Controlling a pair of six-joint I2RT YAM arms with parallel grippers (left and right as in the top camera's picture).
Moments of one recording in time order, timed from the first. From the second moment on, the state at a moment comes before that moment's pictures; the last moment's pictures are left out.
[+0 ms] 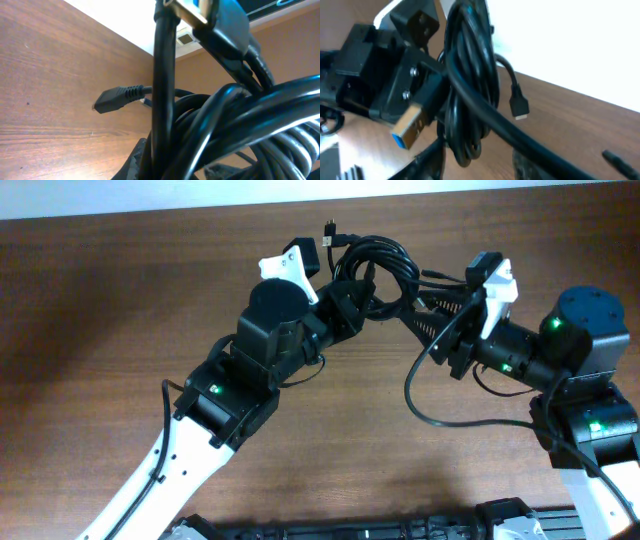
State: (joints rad) left arm -0.68 1.30 1.31 -0.30 0.12 -1.05; right arm 0.11 0.97 1.12 -0.42 -0.76 0.05
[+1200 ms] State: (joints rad) left arm -0.71 1.27 1.31 -0.37 0.17 -0.27; right arm 0.11 0.97 1.12 -0.48 -0.75 0.05
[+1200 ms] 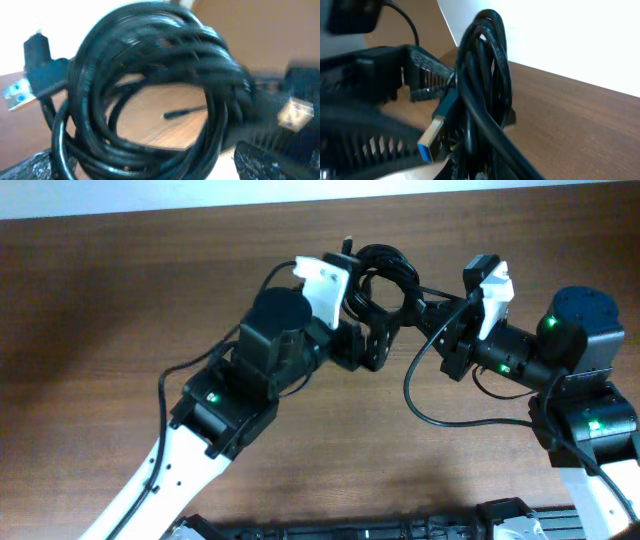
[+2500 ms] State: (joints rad) left arm -0.71 1.21 1.31 -0.57 0.08 0.42; right arm 0.11 0.98 1.12 -0.53 -1.01 -0.07
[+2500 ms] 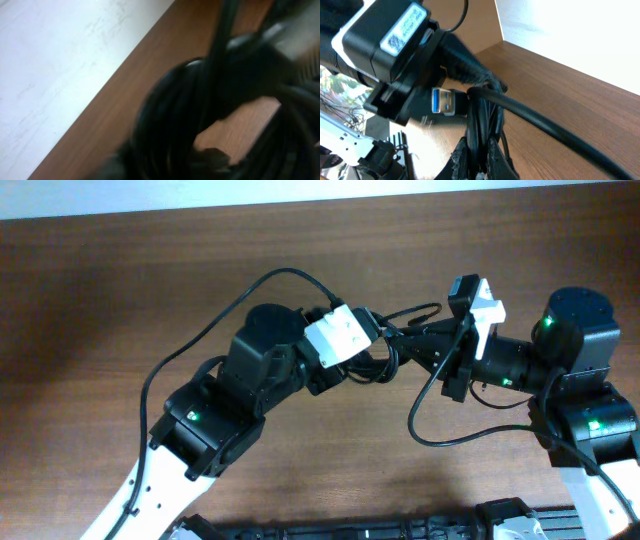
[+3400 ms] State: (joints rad) left arm -0.68 1.23 1.30 -0.51 0.16 0.18; right arm 0.13 0.97 1.13 -0.66 -0.49 0.05
